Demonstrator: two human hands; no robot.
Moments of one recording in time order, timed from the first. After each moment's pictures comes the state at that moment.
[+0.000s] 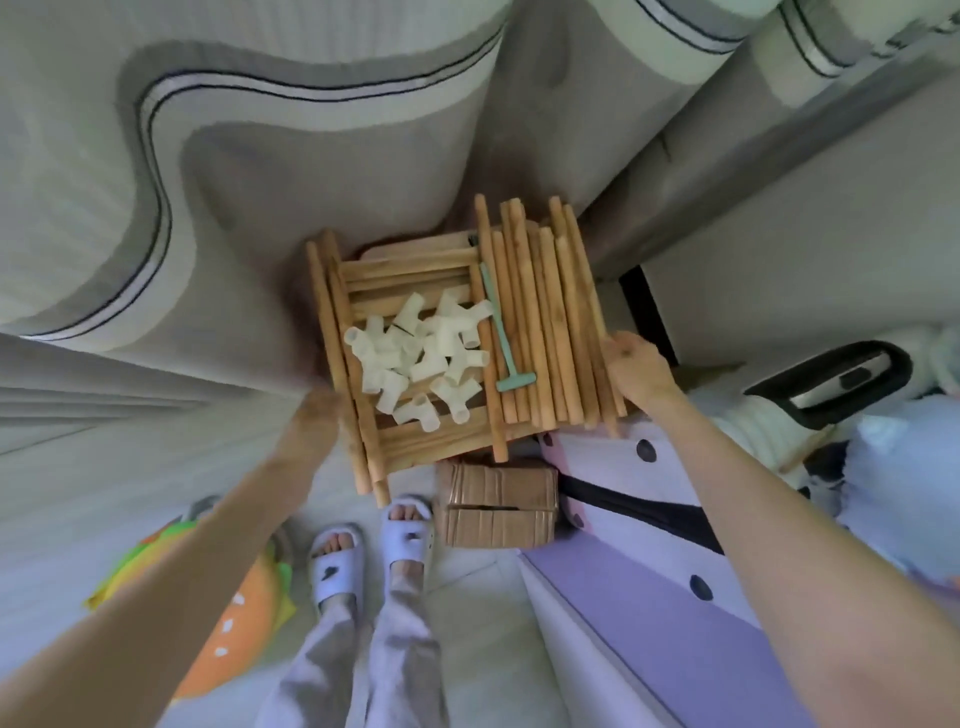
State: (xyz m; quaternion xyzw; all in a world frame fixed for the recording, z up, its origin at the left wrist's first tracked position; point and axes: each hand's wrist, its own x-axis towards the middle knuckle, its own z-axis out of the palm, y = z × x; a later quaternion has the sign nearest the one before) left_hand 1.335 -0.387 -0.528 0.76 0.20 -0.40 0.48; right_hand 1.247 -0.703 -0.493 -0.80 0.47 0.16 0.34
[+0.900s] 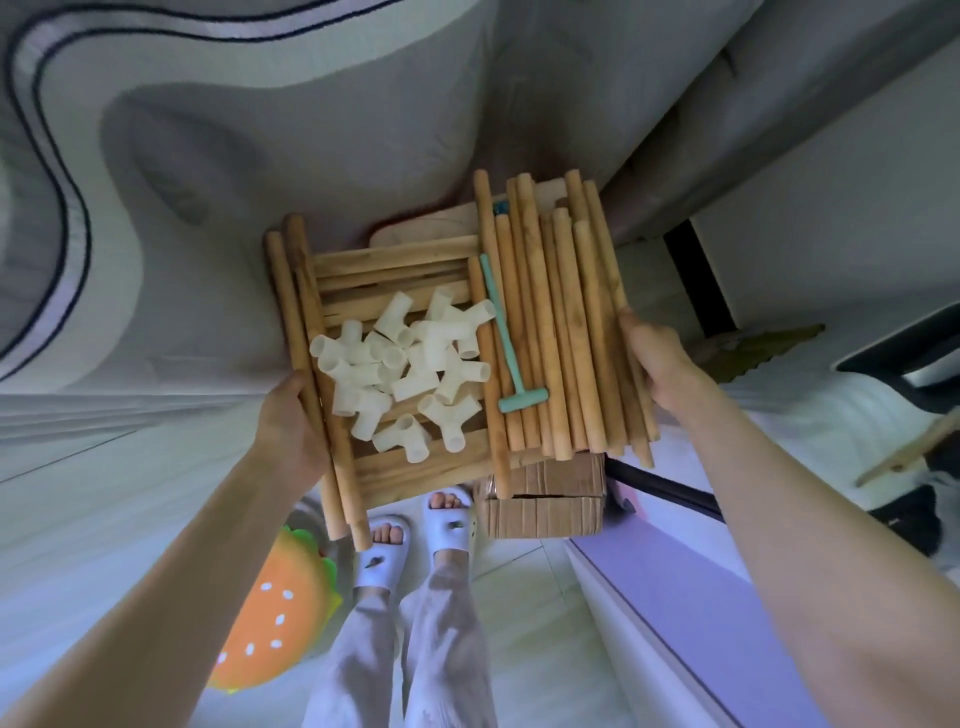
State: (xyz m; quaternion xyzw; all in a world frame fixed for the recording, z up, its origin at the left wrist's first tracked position) left_hand 1.368 -0.384 -0.546 0.54 0.38 -0.37 0.66; right_hand 1.263 -0.705 -0.564 -0.57 0.60 0.14 0.55
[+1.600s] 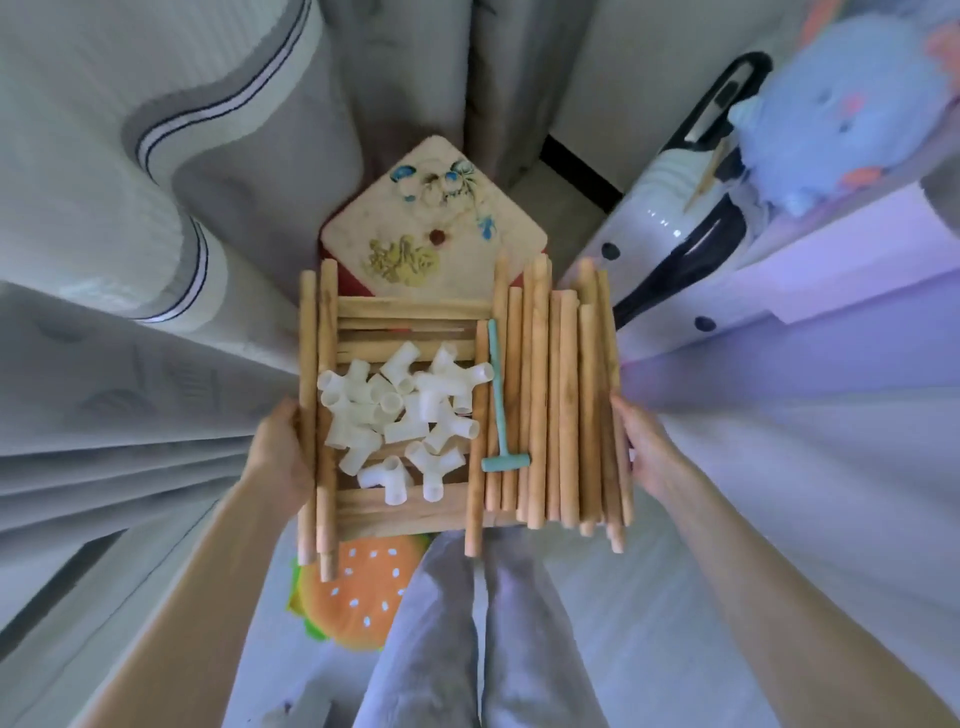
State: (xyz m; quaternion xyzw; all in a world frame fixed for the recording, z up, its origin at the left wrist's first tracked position) left_hand 1.313 -0.276 -0.423 0.67 0.24 -0.48 0.52; right_hand 1.038 -0.469 -0.441 -0.30 0.70 -0.03 0.64
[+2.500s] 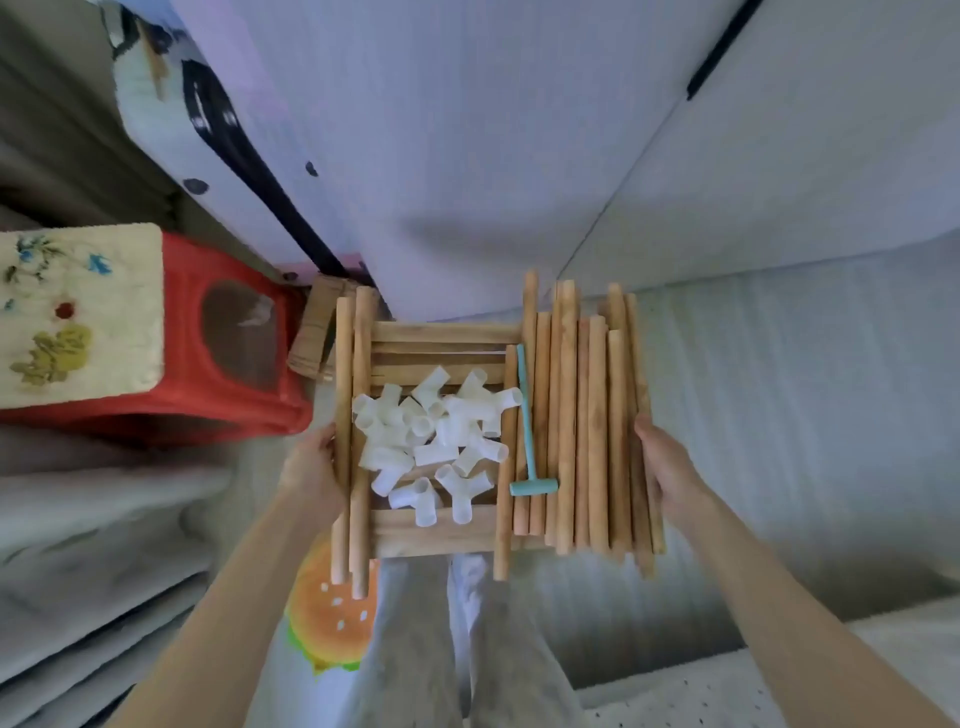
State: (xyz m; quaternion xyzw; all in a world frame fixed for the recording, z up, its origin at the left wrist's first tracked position) left_hand 1.028 -0.261 -0.424 0.67 -0.03 -0.70 0.26; right_hand 0.702 -0.165 -0.447 0.05 0.79 -0.27 0.55
